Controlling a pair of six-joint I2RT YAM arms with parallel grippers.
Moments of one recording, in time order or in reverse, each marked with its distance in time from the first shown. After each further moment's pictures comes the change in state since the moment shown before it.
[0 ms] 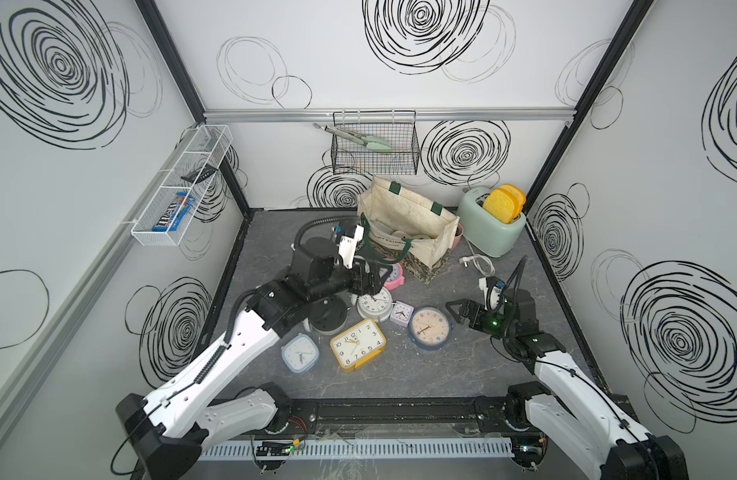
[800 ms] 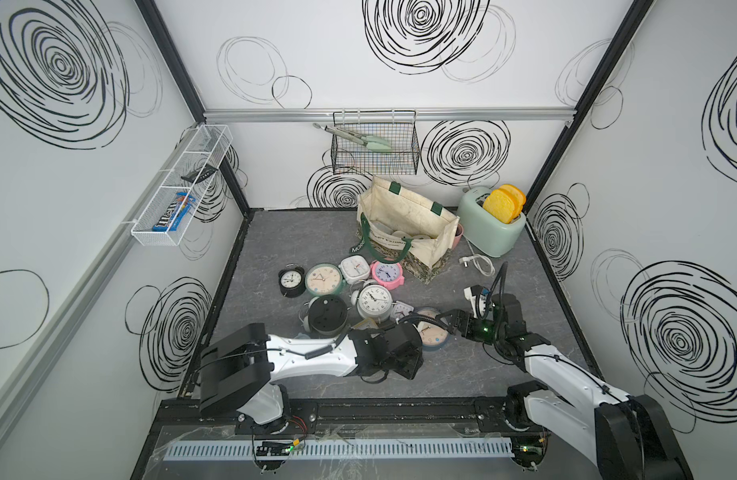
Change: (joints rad) left arm -0.472 0.505 -0.242 0.290 -0.182 -0.240; right arm 0.071 0.161 -0.079 0.147 -0.105 -0.005
